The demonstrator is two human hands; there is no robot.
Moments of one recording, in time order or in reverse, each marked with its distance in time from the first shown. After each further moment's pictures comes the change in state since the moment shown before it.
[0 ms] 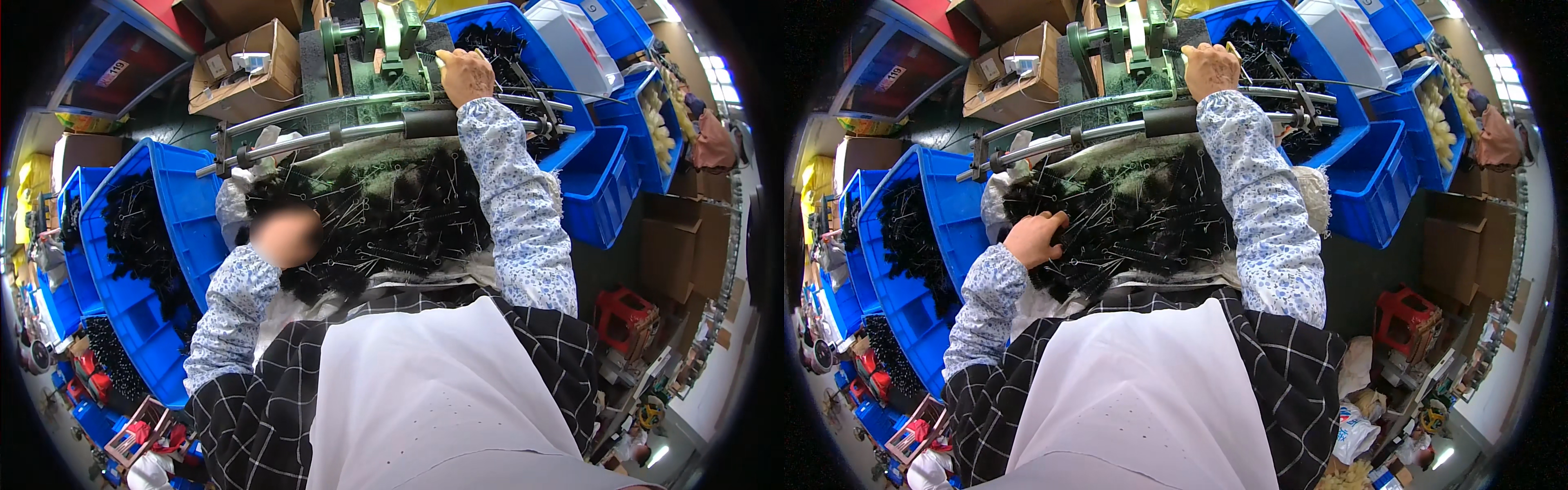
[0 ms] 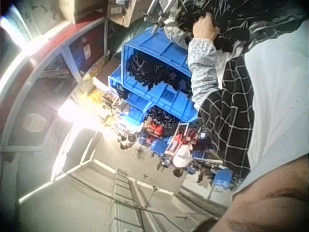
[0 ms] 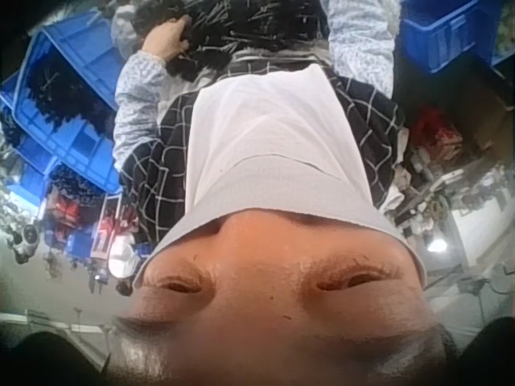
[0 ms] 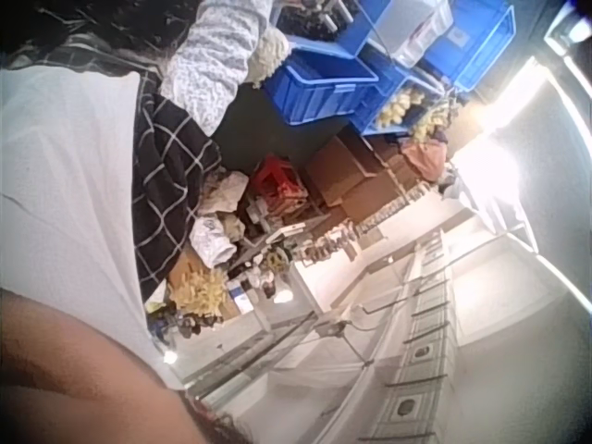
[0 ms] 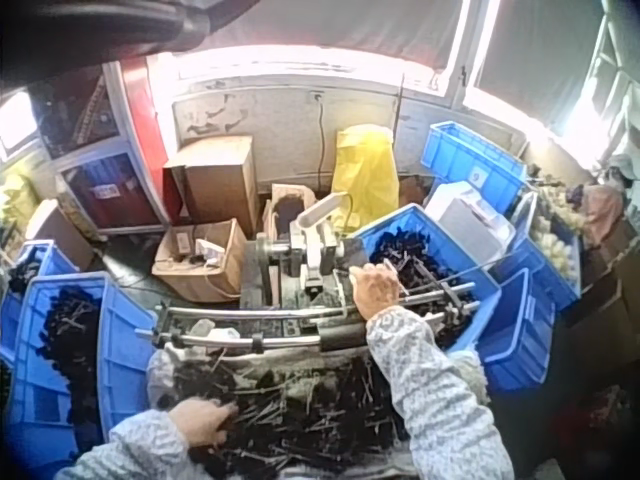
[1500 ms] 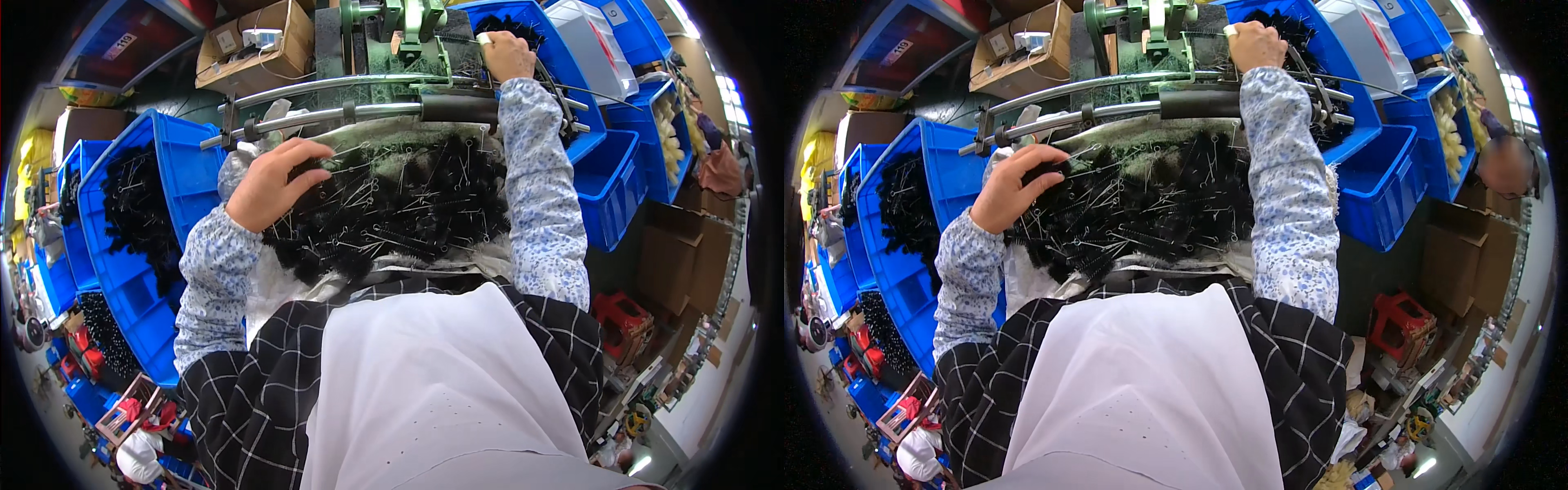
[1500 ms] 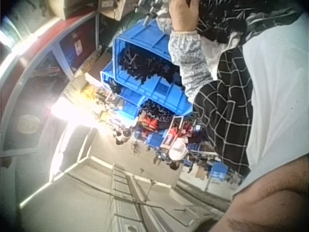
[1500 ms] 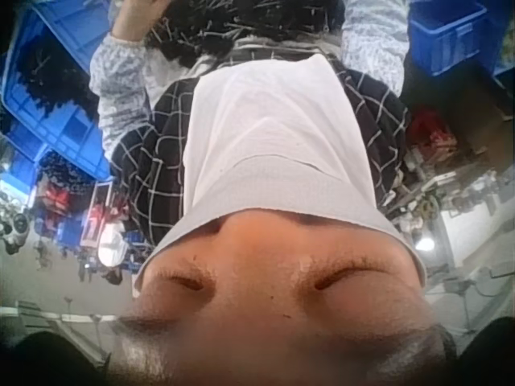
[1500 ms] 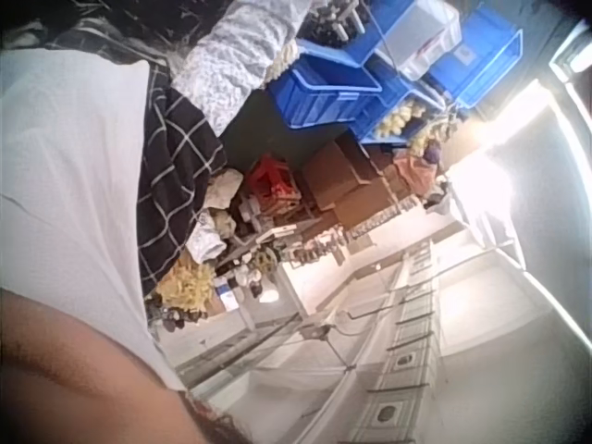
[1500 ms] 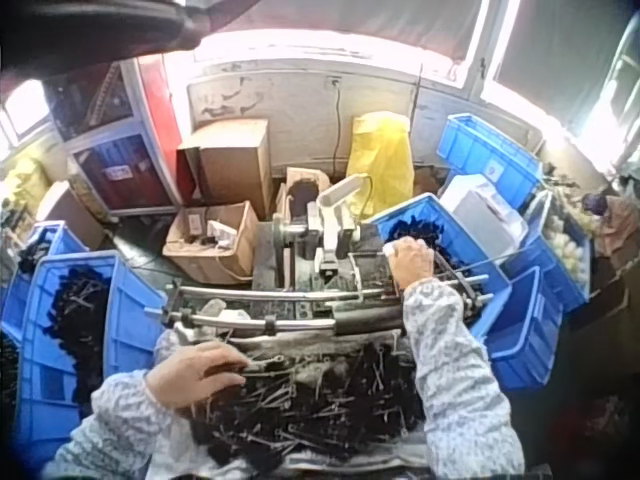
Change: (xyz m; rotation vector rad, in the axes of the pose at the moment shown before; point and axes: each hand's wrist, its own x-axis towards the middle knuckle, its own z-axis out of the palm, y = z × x) left_hand -0.007 0.010 -0.064 -0.462 0.459 0.254; right_hand 0.016 0.041 0.000 -0.028 -0.153 0.198
